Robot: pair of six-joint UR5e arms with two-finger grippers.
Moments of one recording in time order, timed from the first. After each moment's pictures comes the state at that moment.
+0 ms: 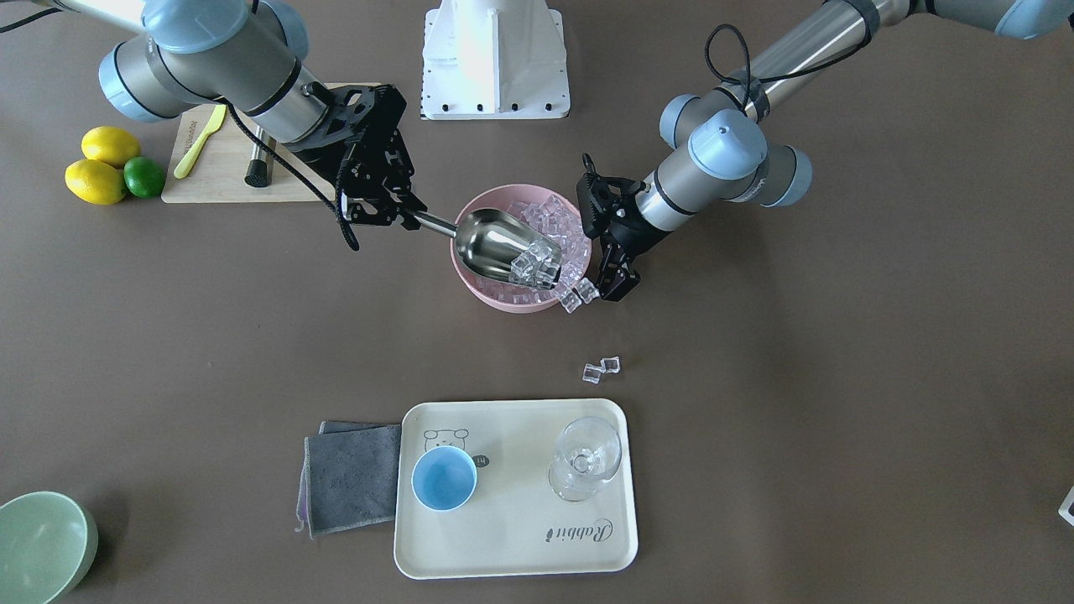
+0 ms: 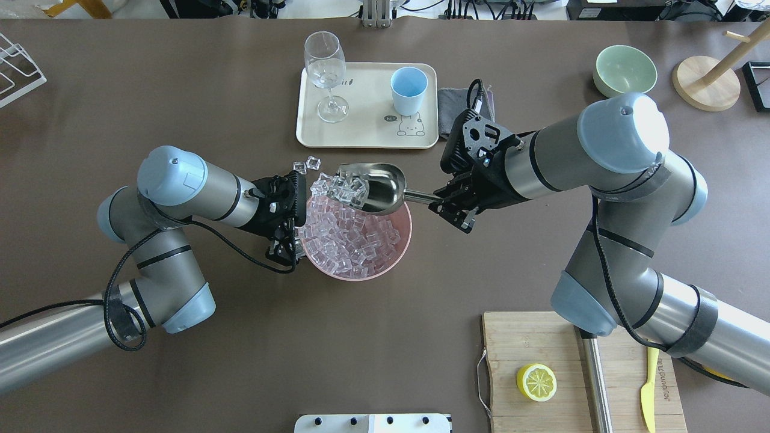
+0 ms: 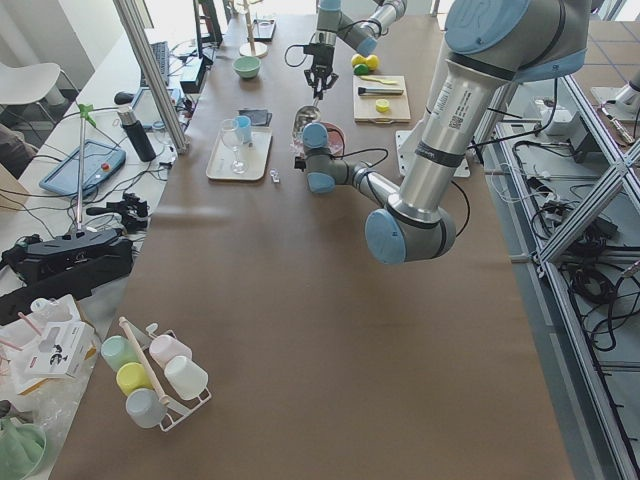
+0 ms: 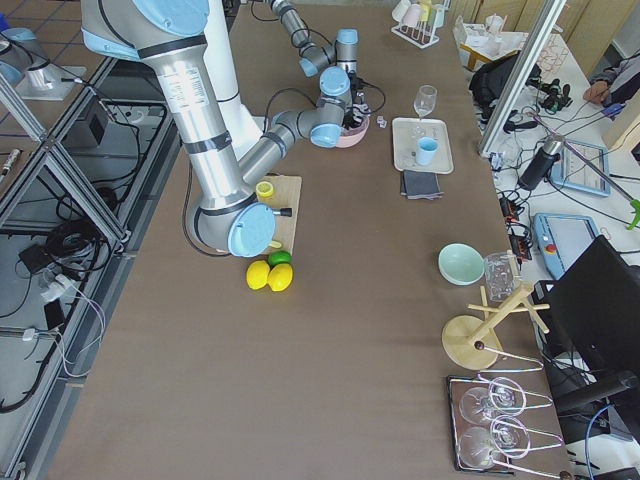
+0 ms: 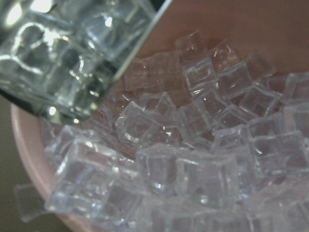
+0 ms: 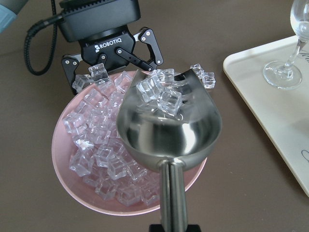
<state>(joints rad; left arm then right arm) -0.59 -2.07 -1.45 -2.43 -2.07 0.15 0.65 -1.16 1.85 -0.98 2.05 0.14</state>
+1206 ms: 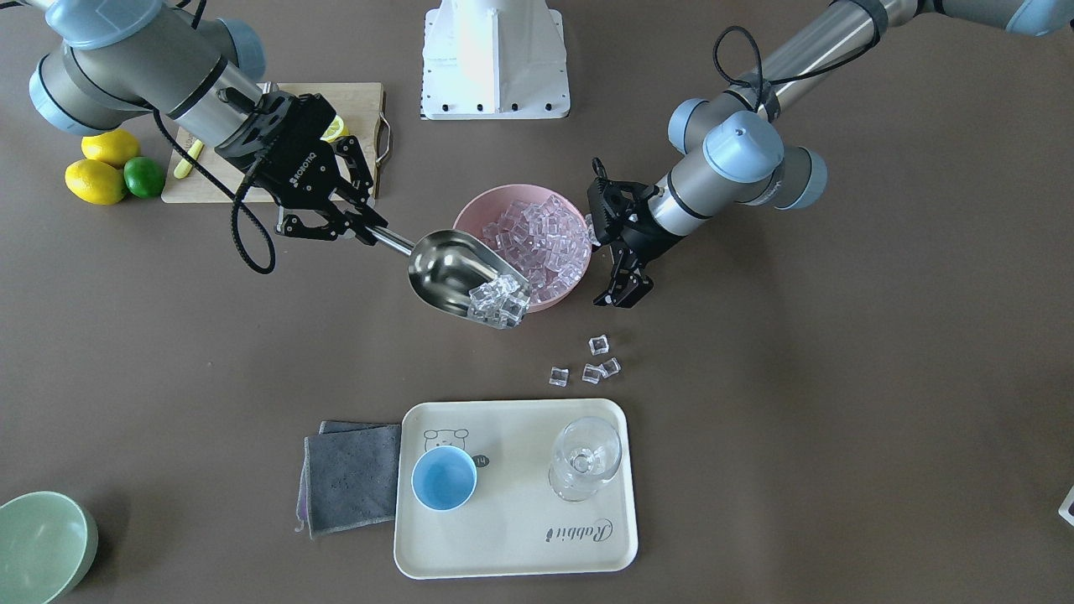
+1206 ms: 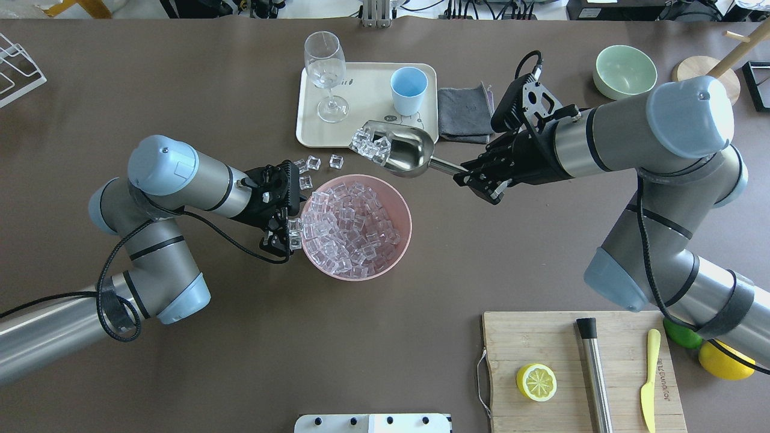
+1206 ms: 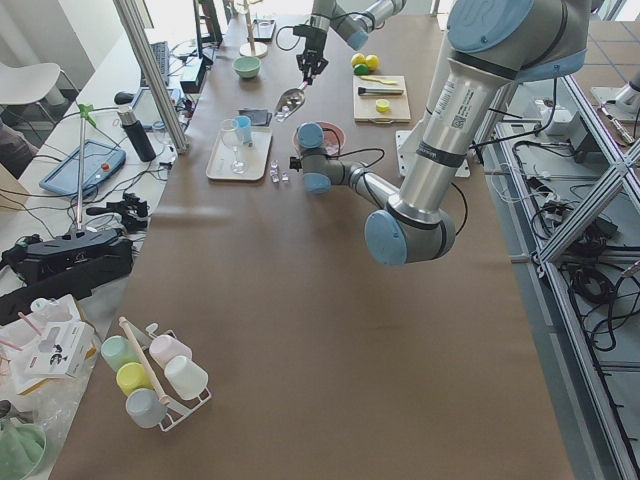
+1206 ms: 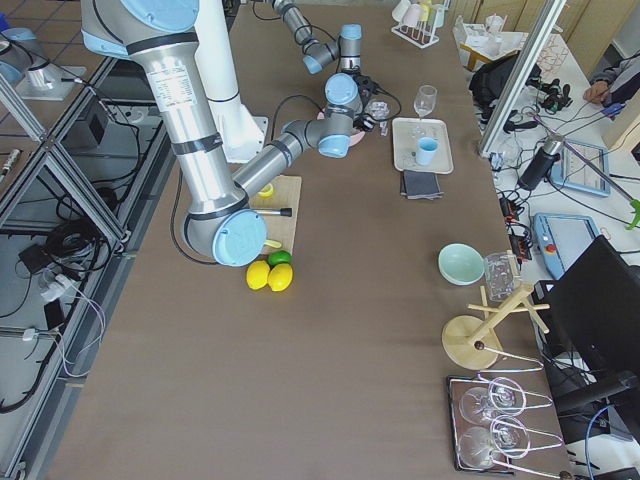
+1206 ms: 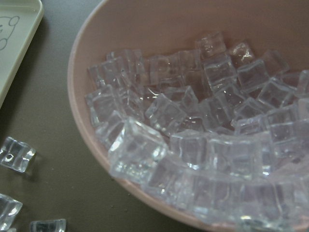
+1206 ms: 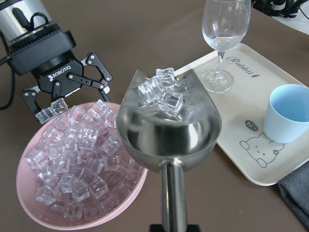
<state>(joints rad) -0.62 -2.06 -1.46 -2.43 -2.09 0.15 0.76 -1.22 1.84 -0.84 2.08 0.36</state>
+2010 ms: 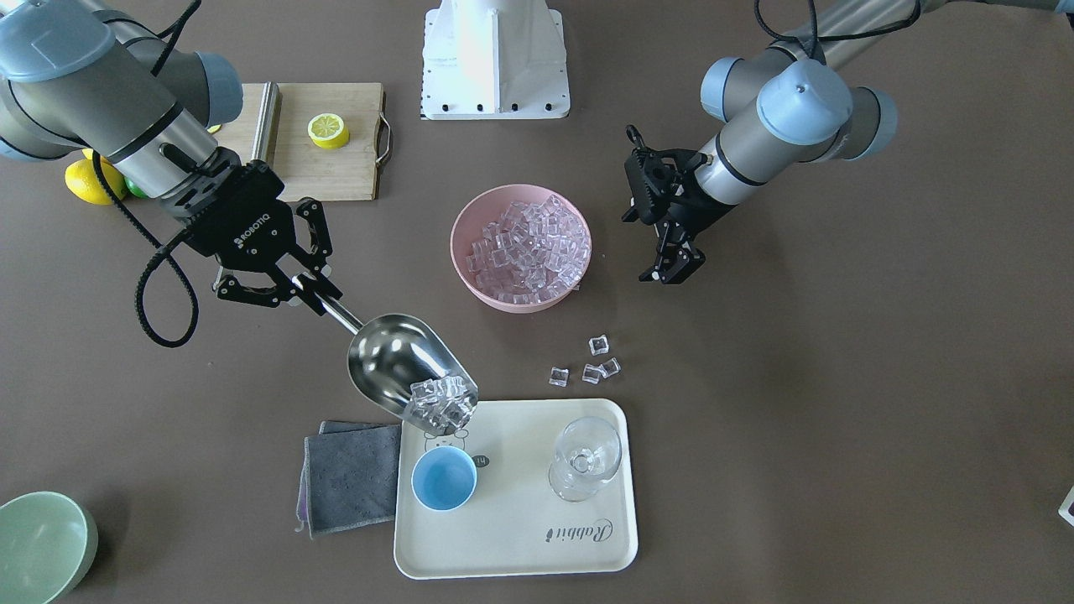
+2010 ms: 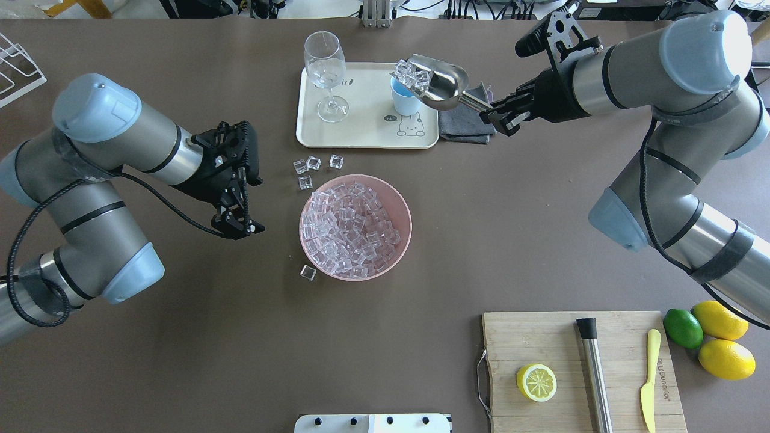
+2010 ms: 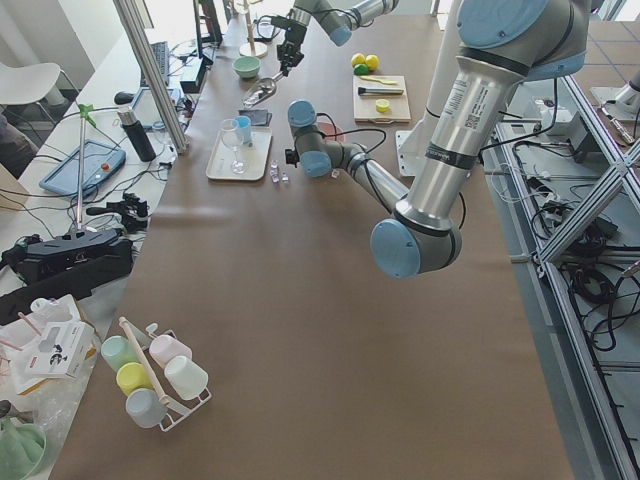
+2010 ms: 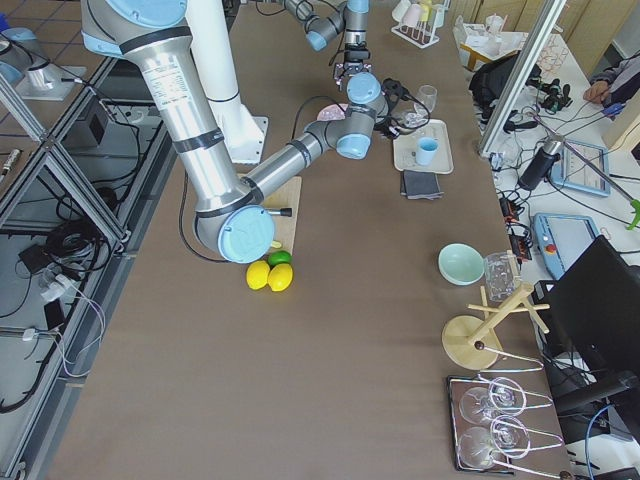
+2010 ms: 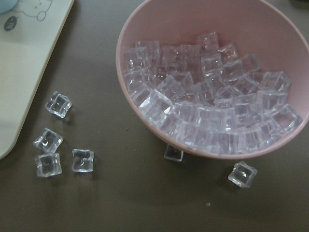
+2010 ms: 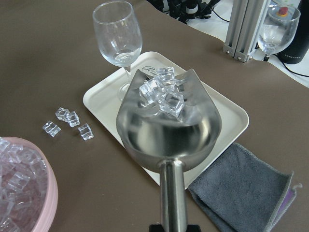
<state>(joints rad) -0.73 -1.98 -1.71 -2.08 -2.22 0.16 0.87 -1.15 1.74 -0.88 2.05 0.44</state>
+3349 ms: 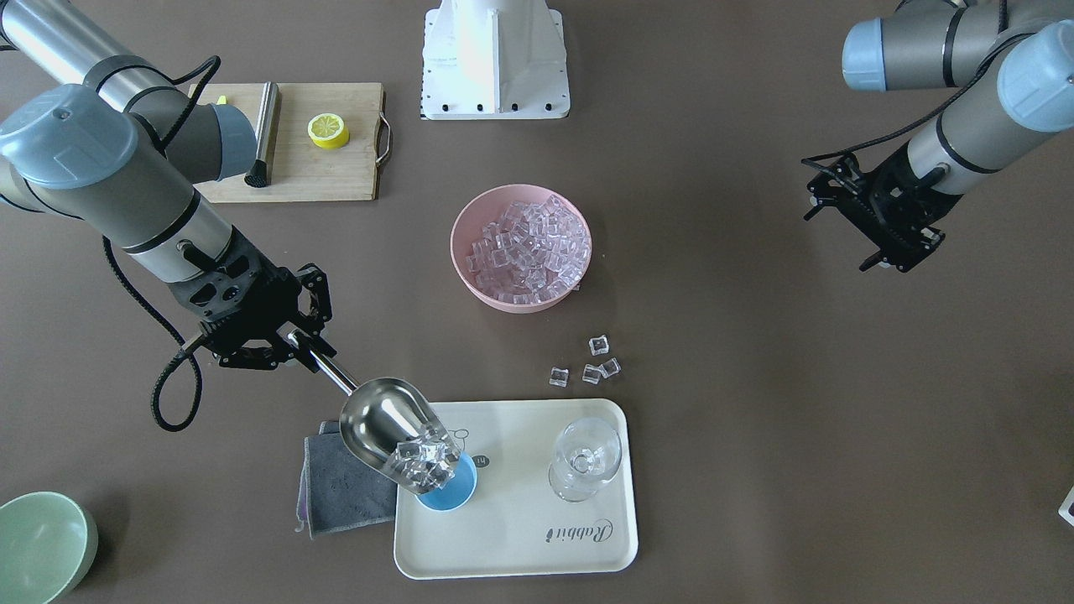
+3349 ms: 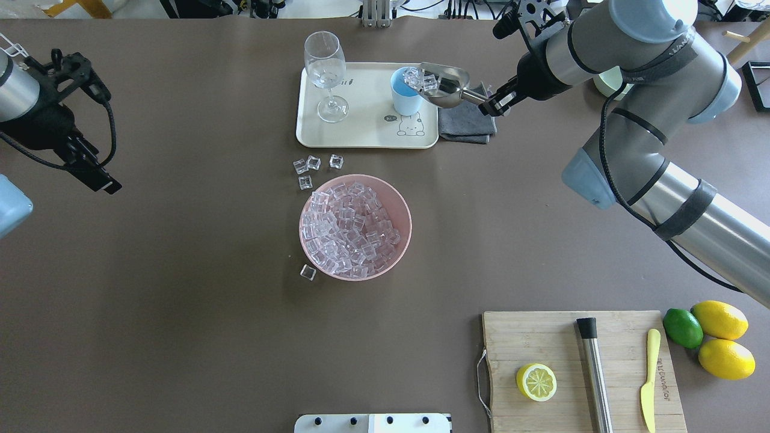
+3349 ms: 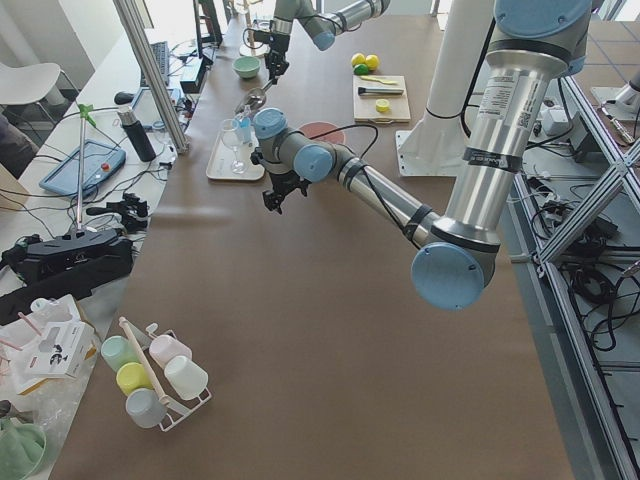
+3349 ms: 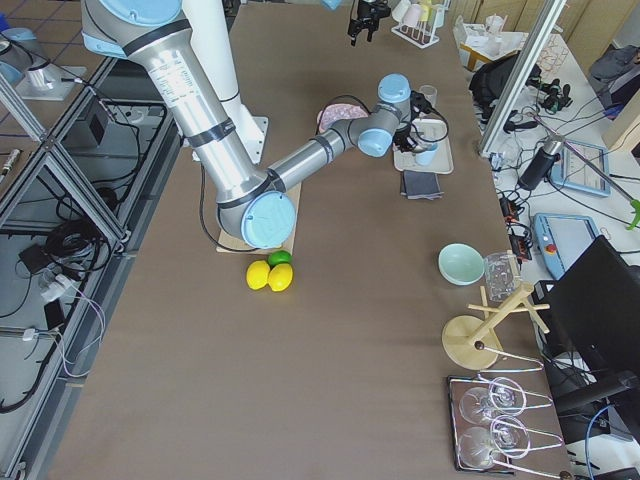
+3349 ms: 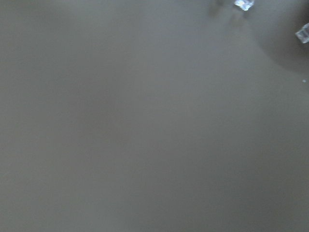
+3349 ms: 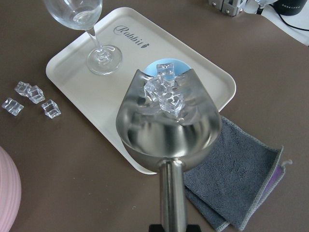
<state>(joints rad) -1.05 -1.81 -1.88 -1.50 -2.35 0.14 0.91 -1.02 1.56 -1.05 2.14 0.37</state>
